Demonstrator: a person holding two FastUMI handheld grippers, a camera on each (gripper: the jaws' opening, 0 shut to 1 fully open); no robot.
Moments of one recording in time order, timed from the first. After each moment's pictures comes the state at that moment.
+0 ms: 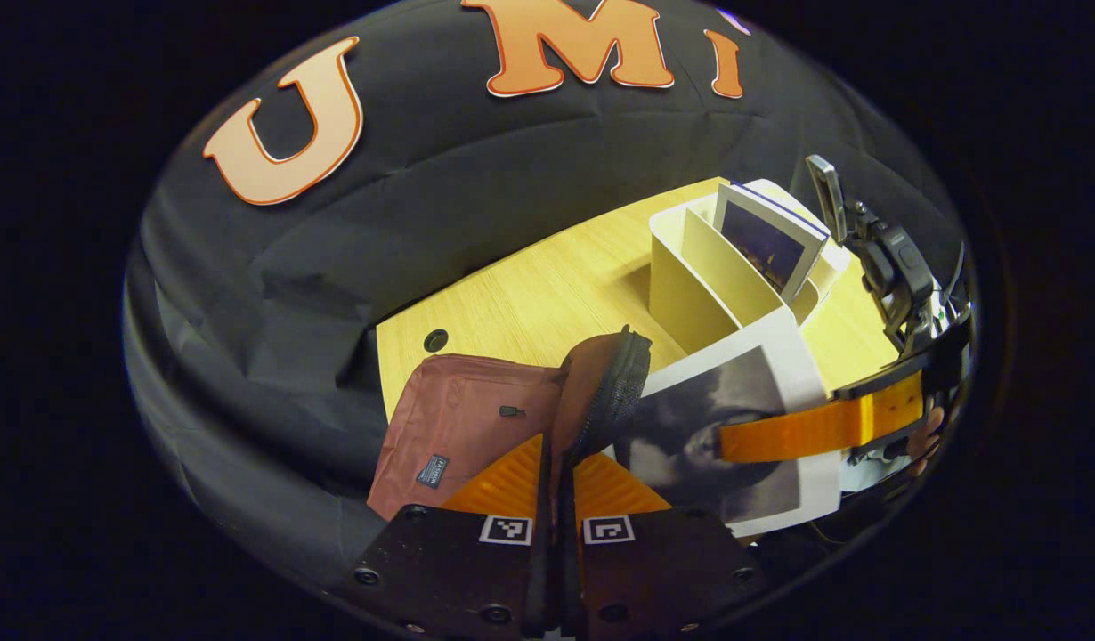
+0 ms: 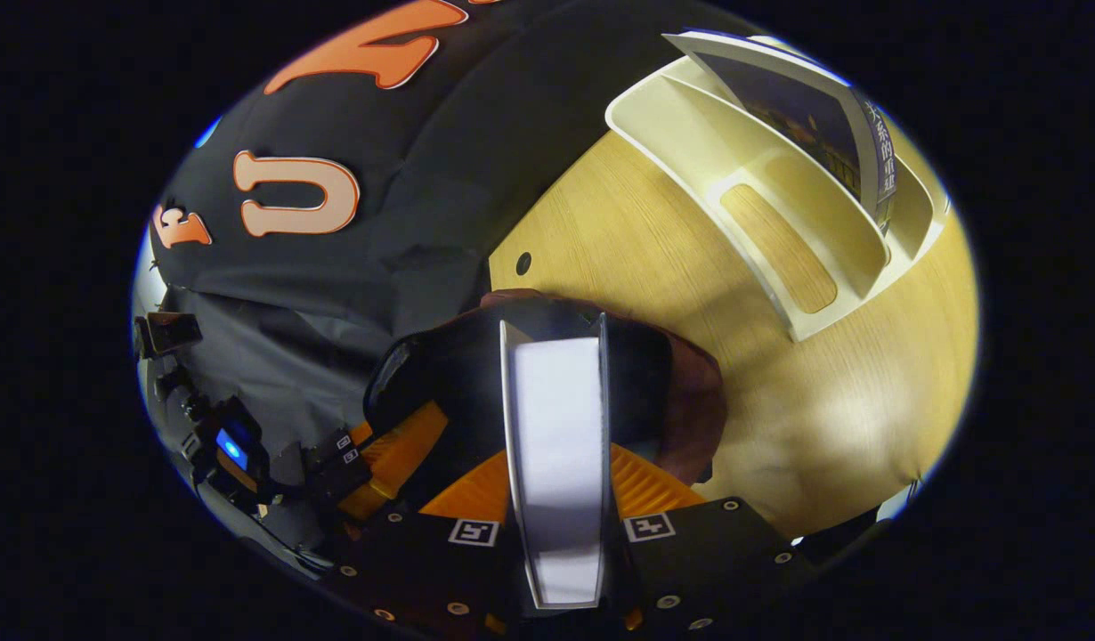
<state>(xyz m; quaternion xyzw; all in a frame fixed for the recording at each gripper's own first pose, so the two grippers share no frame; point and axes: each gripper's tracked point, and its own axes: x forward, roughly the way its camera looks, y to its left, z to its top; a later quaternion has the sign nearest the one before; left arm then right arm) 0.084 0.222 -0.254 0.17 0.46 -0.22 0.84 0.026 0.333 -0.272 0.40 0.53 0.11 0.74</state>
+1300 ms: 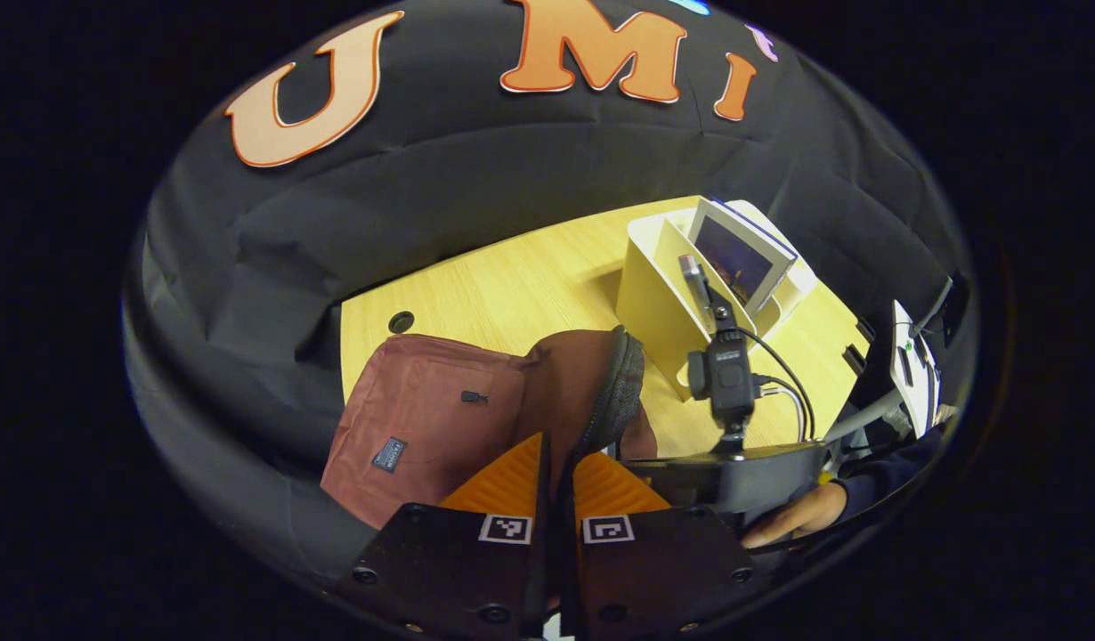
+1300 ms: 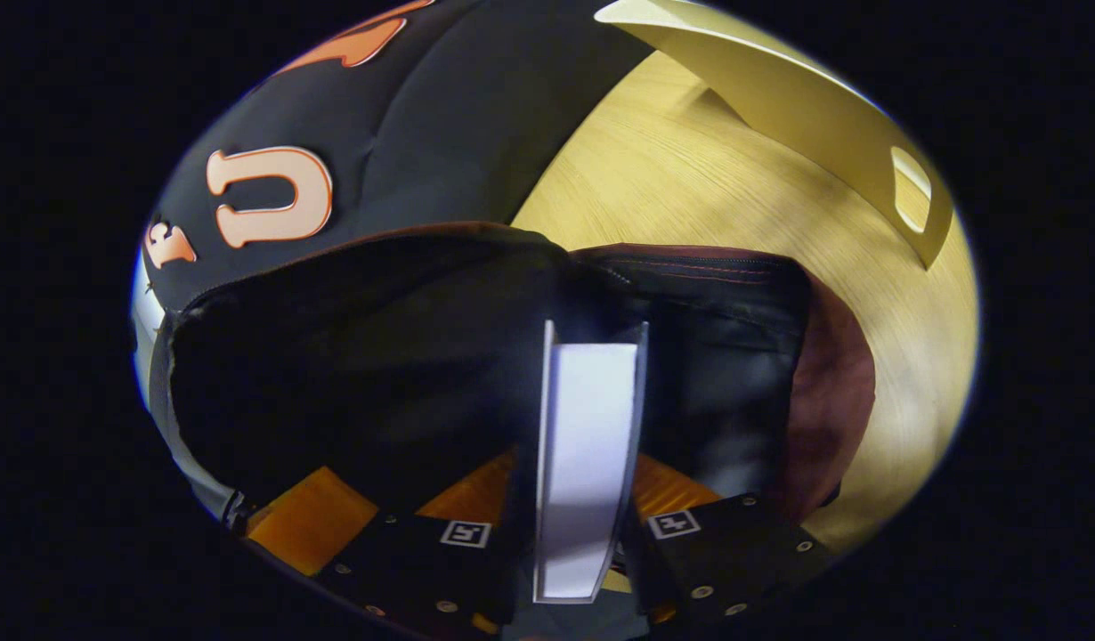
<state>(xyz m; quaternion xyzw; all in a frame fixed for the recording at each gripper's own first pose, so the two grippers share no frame) 0.067 0.228 -0.257 0.09 0.47 -0.24 0.84 0.054 0.427 -0.340 0.44 0.50 0.12 0.73</state>
